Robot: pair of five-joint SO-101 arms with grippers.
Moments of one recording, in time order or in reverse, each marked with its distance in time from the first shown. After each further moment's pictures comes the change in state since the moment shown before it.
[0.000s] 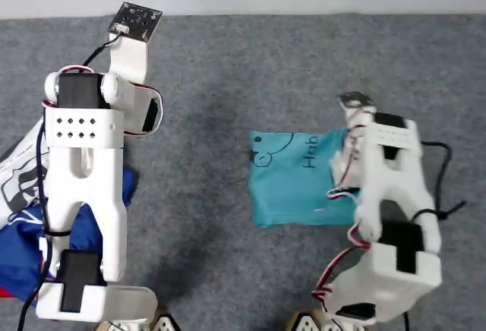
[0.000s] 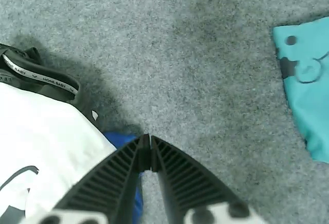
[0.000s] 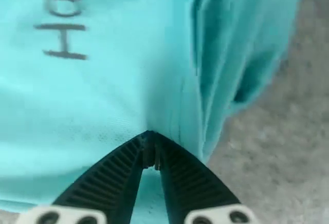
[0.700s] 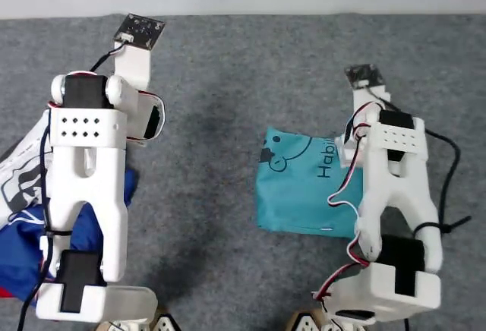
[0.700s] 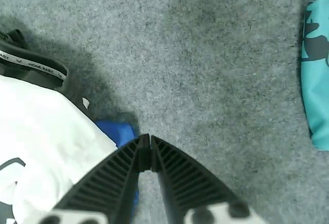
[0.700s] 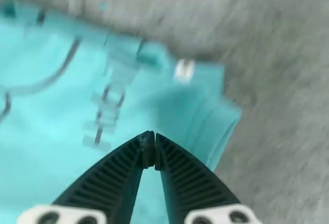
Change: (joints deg) left arm 0.0 -0.2 4.2 0.0 0.0; right arm -2.5 -7.8 0.0 -15.5 -1.0
